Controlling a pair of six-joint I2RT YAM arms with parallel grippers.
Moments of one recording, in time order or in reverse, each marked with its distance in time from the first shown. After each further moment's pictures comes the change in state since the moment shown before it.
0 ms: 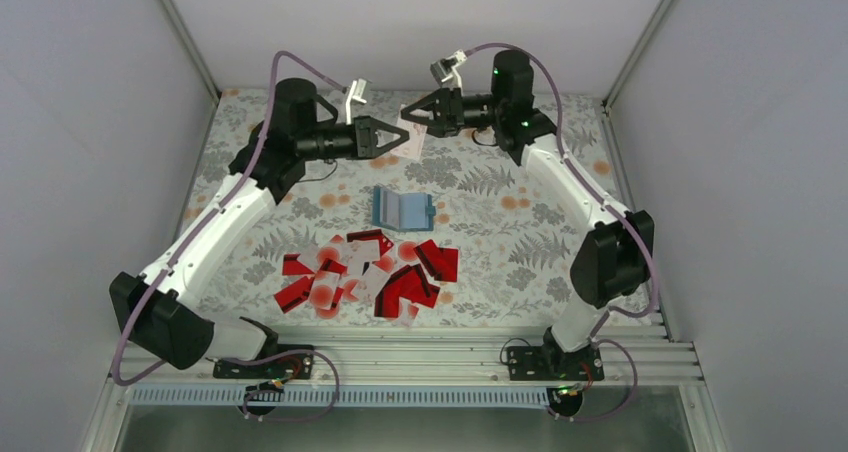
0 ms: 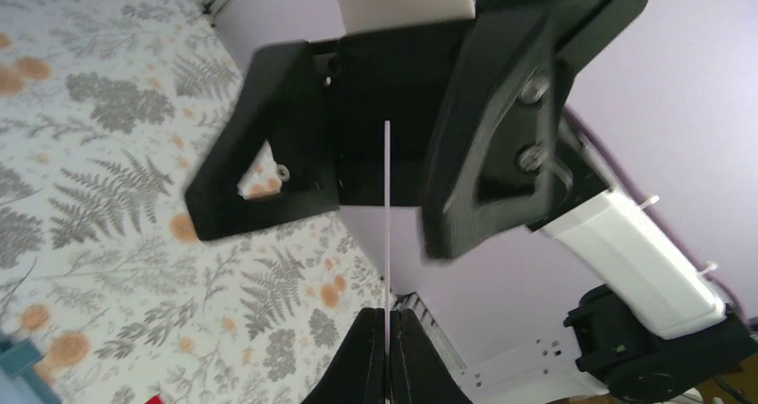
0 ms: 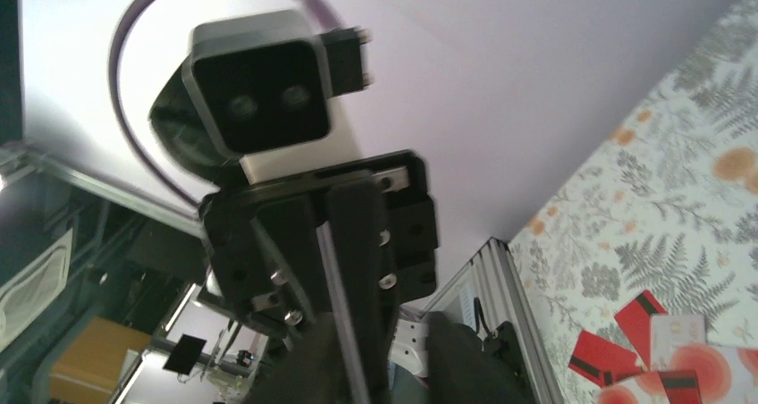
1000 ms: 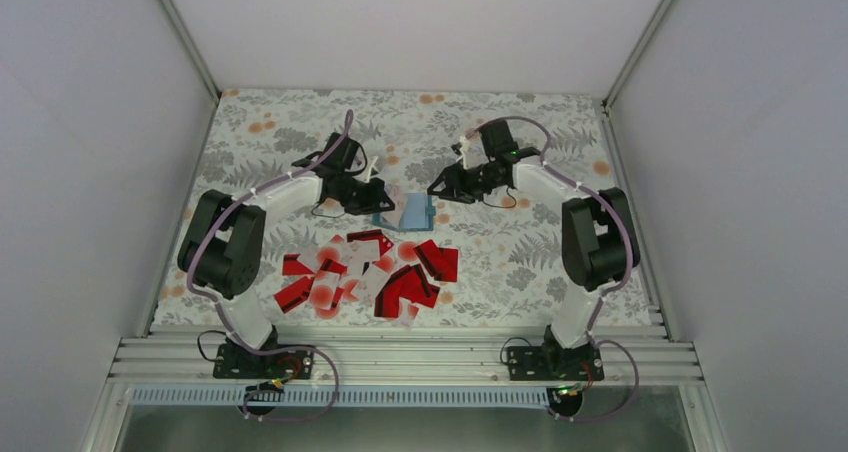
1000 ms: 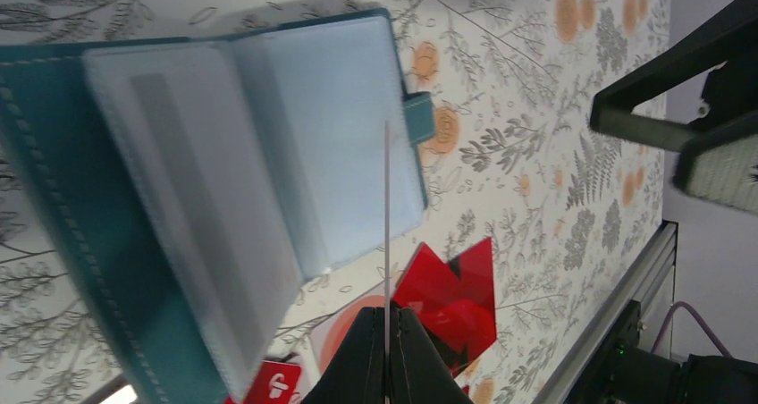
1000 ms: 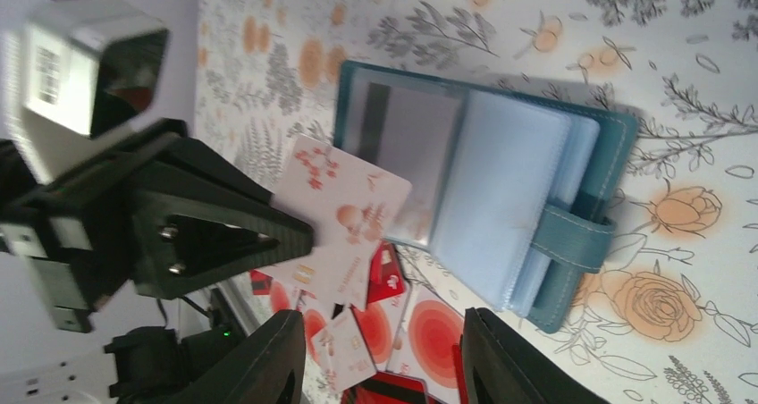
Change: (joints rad) left arm 0.029 0.398 -0.232 -0.166 -0.196 0.269; right arm -0.072 0.113 -0.285 -0.590 0.485 -0.610
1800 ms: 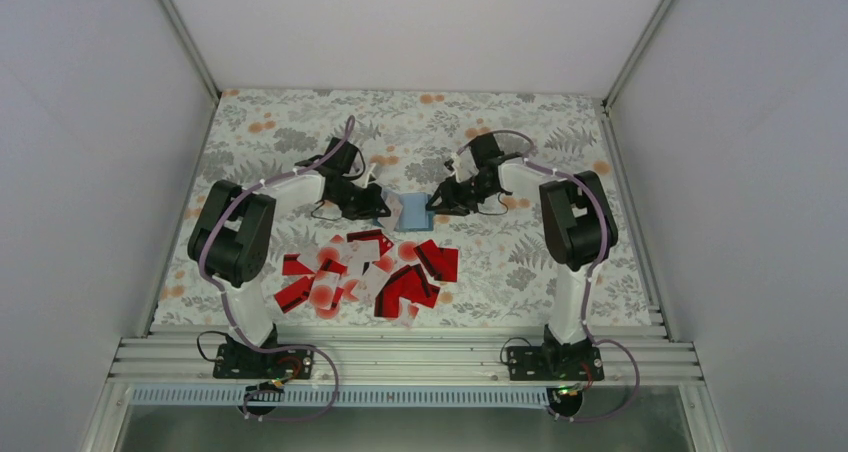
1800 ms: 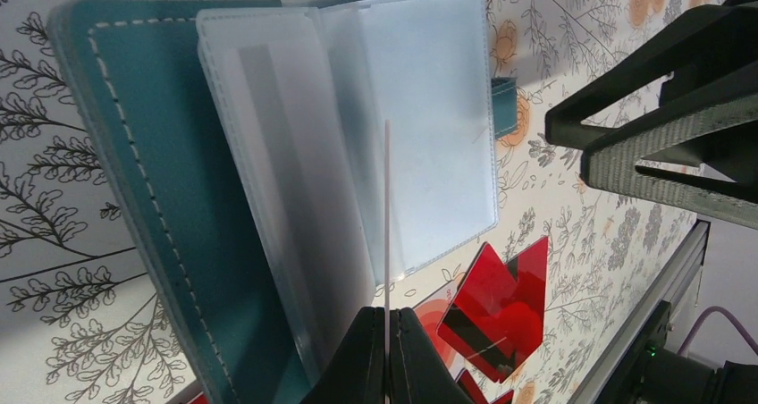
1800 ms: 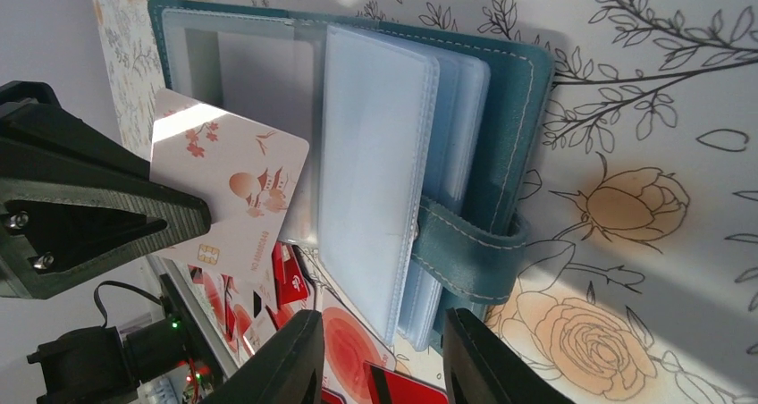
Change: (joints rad) left arm 0.038 0.093 -0.002 -0.006 0.007 0.045; right arm 0.017 0.195 0.026 -0.020 0.014 -0.050
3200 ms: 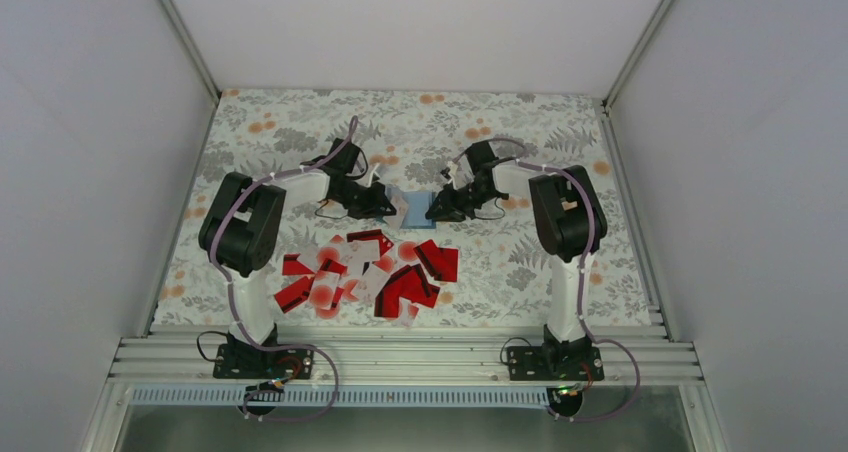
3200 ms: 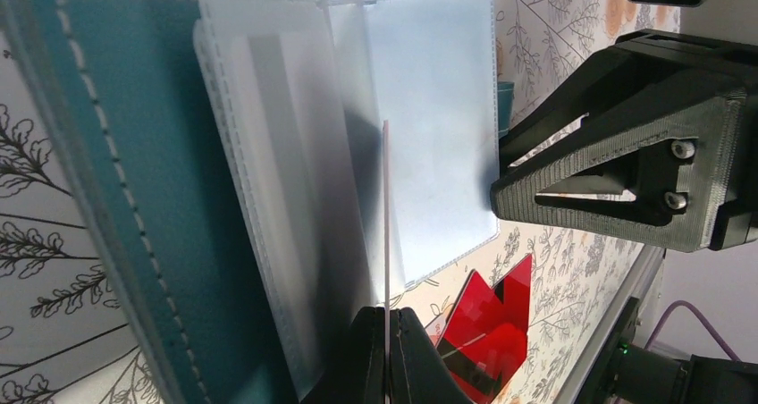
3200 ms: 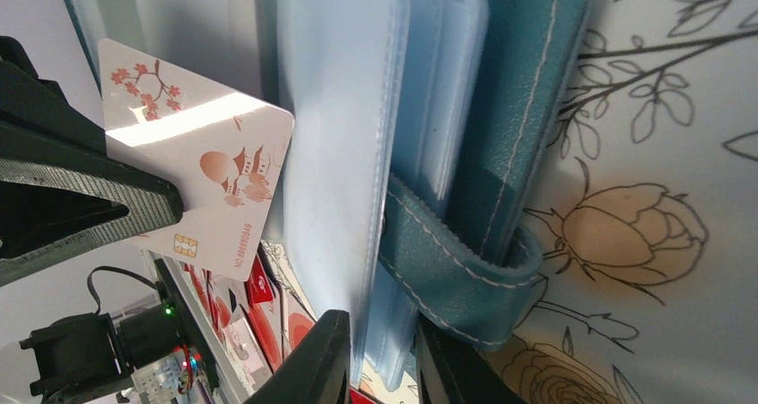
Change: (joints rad) left arm 0.006 0.087 0.025 0.076 0.084 -0.013; right arm 0.001 0.096 0.014 -0.001 -0.046 -0.036
